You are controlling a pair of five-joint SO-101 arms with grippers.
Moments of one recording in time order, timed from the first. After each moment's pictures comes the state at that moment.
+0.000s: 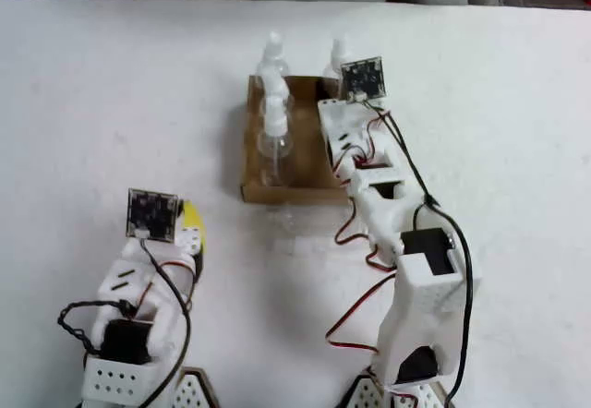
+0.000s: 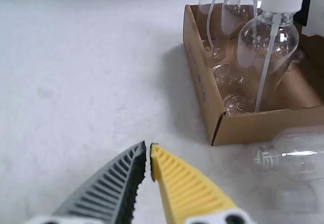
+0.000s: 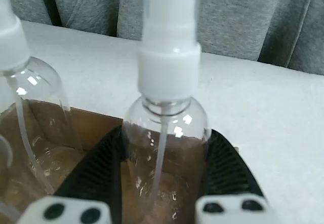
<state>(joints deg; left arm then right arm) 1.4 -103.4 97.1 46.6 2.1 -11.0 23.5 28.0 -24.6 7.6</state>
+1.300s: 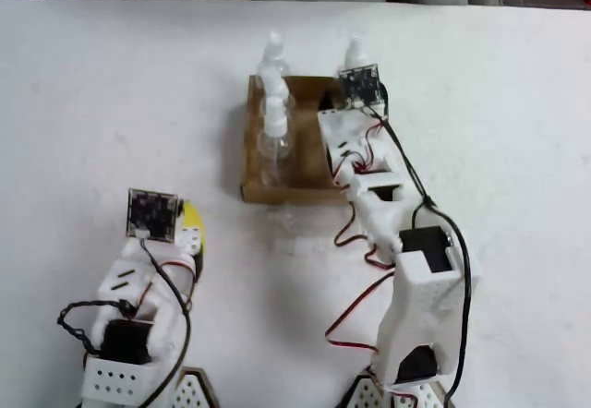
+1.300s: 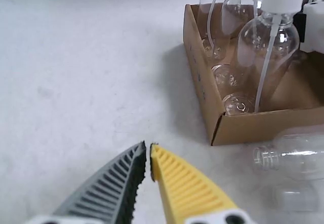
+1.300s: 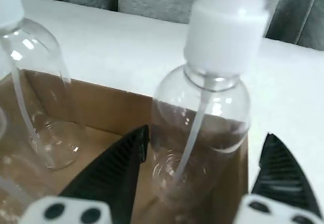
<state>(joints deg) 1.4 -103.4 97.1 46.6 2.1 -11.2 23.5 29.9 -24.1 7.8</state>
